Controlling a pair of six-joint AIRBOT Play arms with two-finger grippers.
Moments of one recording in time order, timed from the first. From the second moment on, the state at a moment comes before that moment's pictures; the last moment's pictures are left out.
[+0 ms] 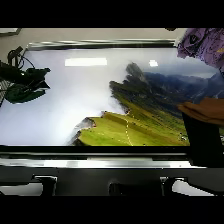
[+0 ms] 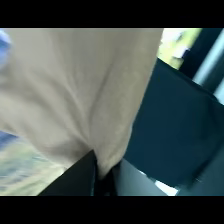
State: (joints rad) left arm 0.12 -1.54 1.75 1.15 -1.50 -1.65; right arm -0.62 -1.40 1.73 -1.69 1.70 2.08
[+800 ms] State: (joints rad) left arm 0.12 -1.54 1.75 1.15 -1.50 -1.65; right arm -0.62 -1.24 1.10 -1.90 1.62 2.09
